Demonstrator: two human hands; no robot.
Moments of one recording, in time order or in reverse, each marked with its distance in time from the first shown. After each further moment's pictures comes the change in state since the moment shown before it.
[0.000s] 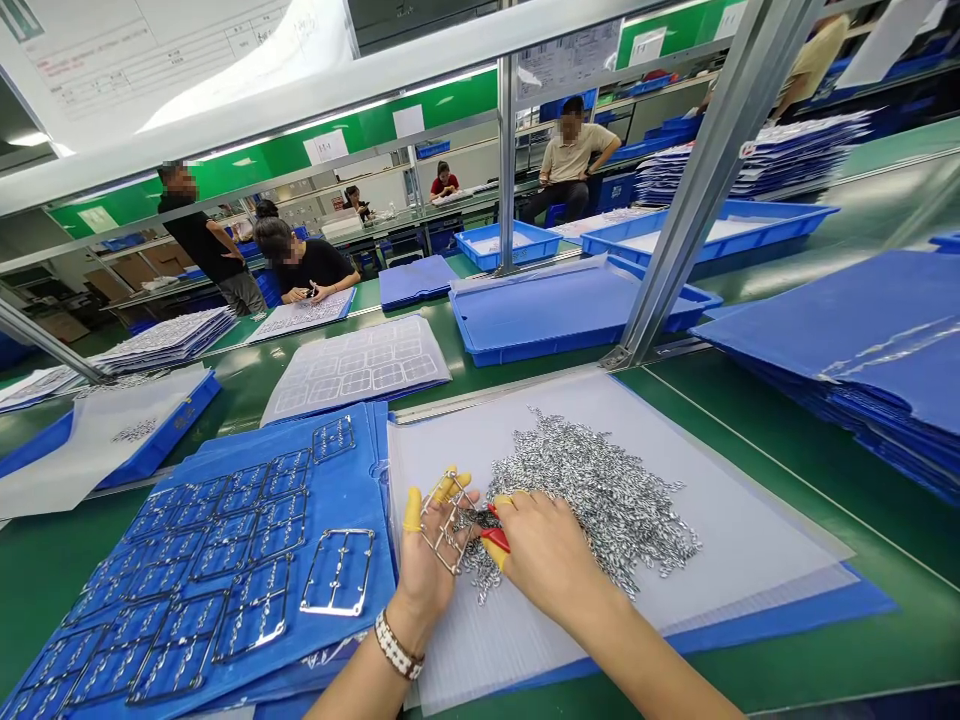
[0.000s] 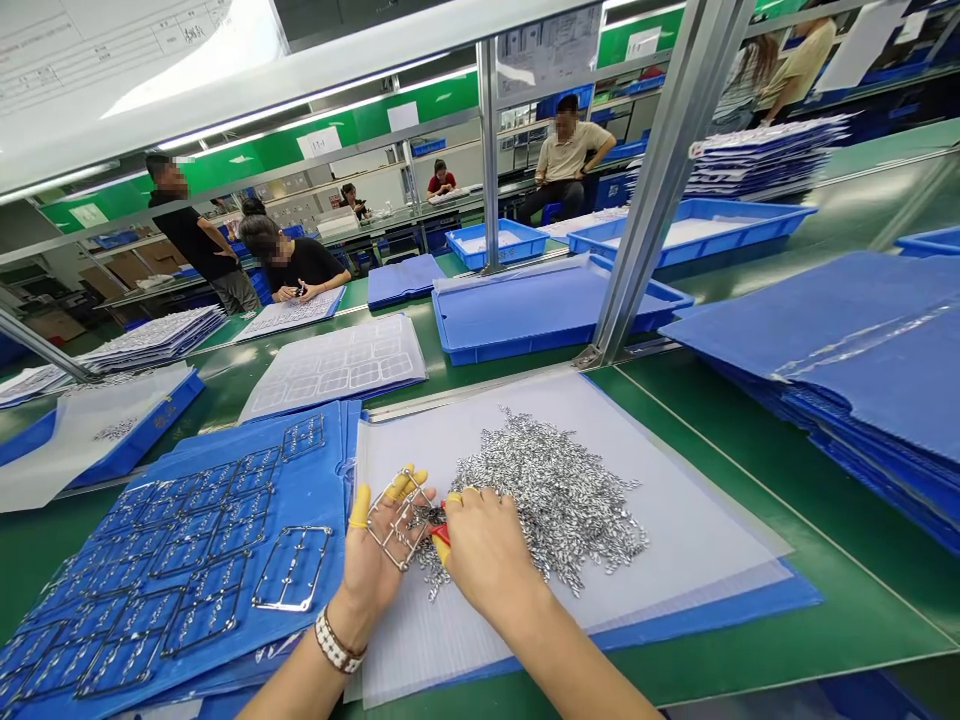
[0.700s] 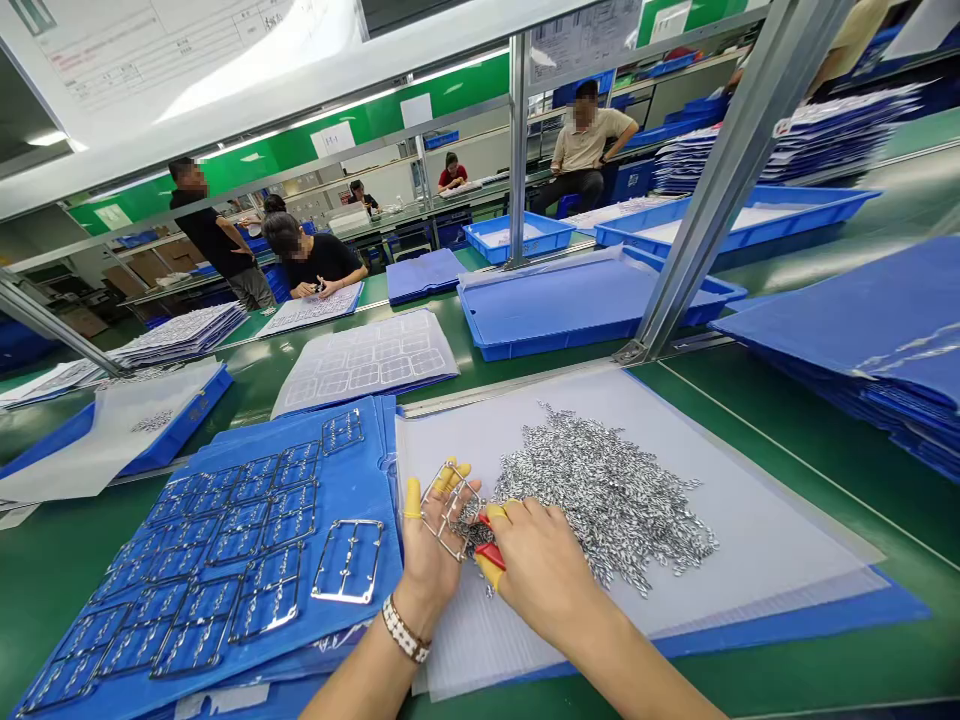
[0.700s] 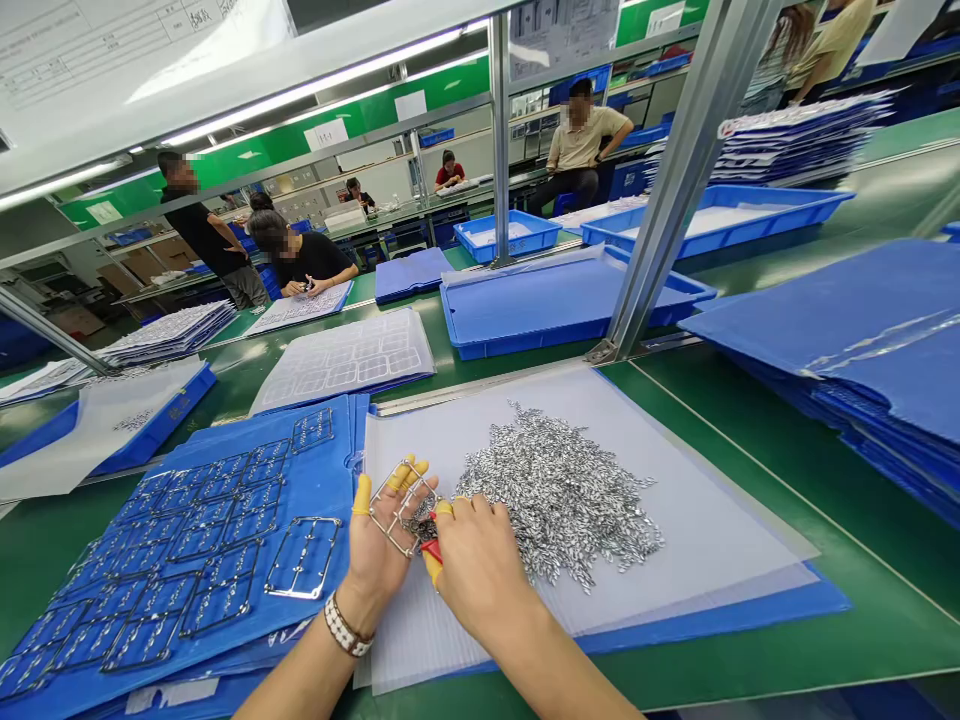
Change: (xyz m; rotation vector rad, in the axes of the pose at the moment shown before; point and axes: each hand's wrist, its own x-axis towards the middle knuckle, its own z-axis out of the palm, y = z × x) left_hand 0.001 0.006 0.005 -0.069 0.078 0.008; right_hand -0.009 -0.020 -0.006 0.102 -0.071 -0.031
